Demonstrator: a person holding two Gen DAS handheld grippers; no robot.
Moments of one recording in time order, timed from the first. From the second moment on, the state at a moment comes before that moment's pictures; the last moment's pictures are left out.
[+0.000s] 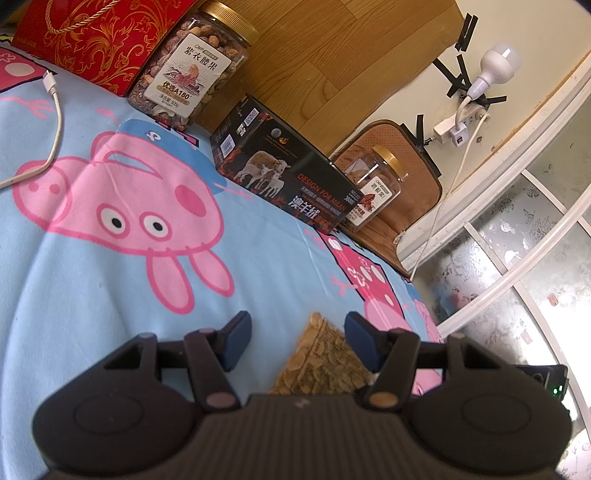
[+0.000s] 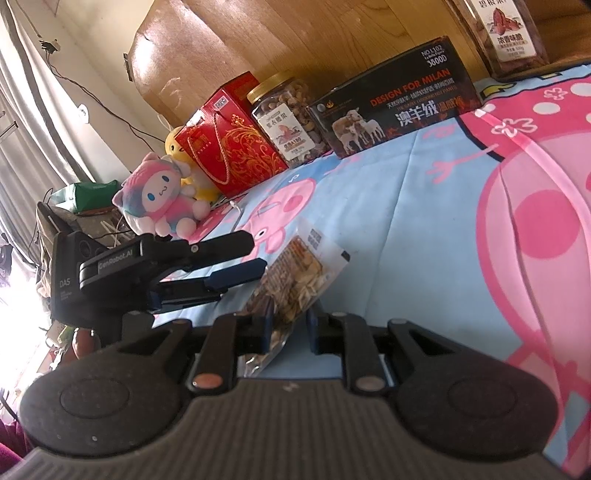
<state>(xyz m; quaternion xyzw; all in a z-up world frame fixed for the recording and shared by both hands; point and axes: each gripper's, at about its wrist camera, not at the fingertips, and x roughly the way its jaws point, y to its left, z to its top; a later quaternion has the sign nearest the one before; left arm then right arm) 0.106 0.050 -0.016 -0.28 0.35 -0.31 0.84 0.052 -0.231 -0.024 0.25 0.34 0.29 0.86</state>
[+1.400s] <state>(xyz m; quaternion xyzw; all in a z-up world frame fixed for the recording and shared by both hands) 0.105 0.020 -0.006 -0.24 0.38 -0.35 0.82 0.054 -0.244 -0.008 0.26 0.30 0.30 0.87</state>
